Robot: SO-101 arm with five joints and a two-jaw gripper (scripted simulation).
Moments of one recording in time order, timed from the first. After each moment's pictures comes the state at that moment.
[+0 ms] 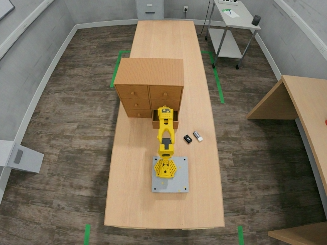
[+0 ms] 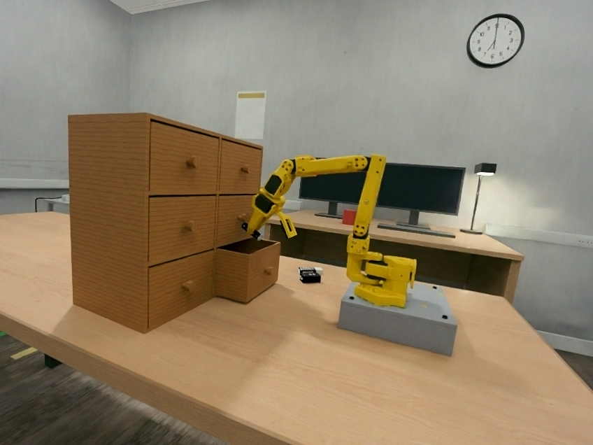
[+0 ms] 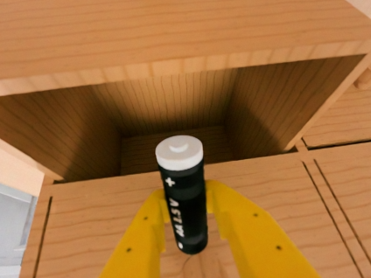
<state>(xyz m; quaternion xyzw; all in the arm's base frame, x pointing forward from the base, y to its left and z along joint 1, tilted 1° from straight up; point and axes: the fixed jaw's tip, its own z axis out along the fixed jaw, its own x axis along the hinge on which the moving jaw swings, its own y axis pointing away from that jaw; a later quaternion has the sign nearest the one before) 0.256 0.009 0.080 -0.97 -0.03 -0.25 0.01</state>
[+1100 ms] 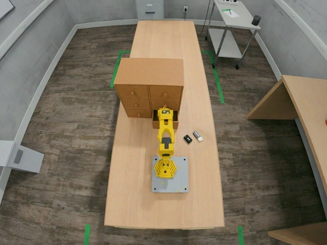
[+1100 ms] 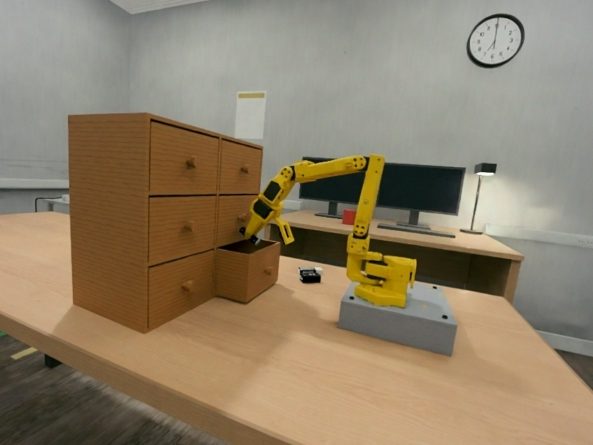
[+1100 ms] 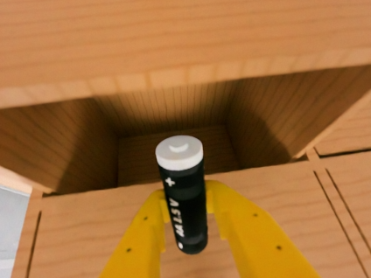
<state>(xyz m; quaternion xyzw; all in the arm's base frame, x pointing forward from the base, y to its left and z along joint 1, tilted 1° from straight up) 0.261 0.010 0.070 -0.96 -0.03 -0.27 0.01</state>
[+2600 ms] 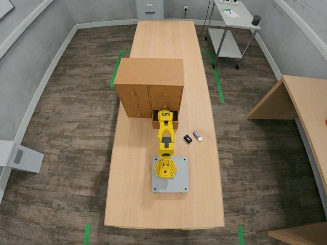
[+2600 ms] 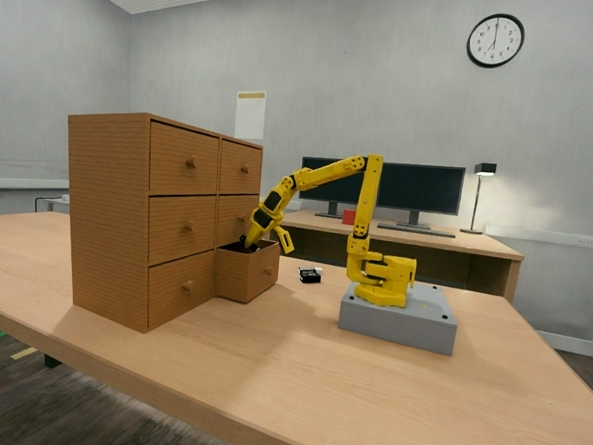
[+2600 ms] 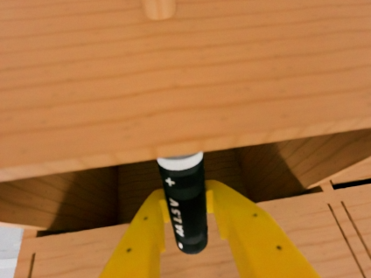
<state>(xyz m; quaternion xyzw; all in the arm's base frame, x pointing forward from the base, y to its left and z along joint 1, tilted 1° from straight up) 0.260 0.009 0.052 -0.96 -0.03 -0.27 0.01</state>
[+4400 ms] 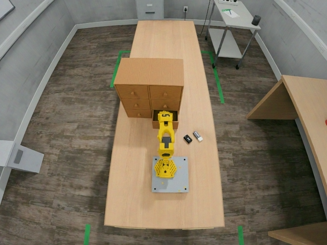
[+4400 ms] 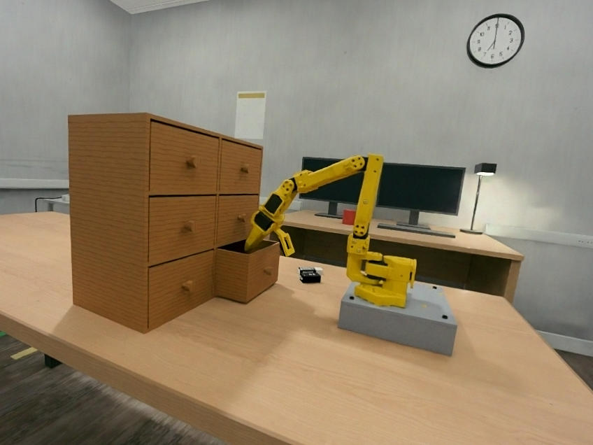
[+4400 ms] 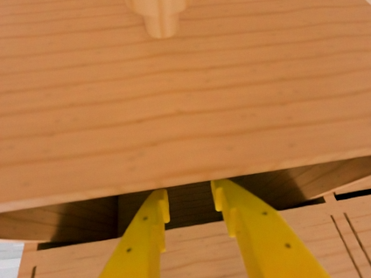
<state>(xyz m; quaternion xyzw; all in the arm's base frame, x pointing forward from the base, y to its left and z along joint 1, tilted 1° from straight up) 0.258 0.009 0.047 -0.96 -0.03 -0.27 0.01</state>
